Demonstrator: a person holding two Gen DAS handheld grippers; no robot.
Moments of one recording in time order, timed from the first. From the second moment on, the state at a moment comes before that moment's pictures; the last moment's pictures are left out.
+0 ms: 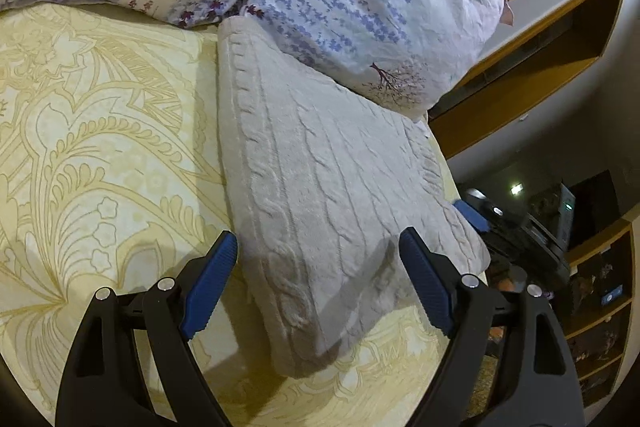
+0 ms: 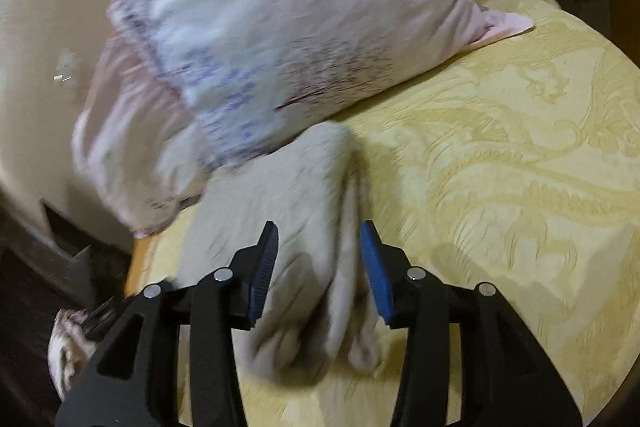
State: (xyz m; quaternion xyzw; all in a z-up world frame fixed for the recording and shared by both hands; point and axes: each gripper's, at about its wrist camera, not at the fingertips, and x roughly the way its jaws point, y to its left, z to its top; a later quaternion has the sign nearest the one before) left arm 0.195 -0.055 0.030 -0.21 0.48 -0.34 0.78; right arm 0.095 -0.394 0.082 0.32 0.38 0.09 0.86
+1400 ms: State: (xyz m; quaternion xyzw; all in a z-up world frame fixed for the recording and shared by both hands) left arm 0.304 -0.061 0.028 -0.26 0.50 -0.30 0.77; right arm 0.195 -0.418 0.042 0.36 0.45 0.10 0.81
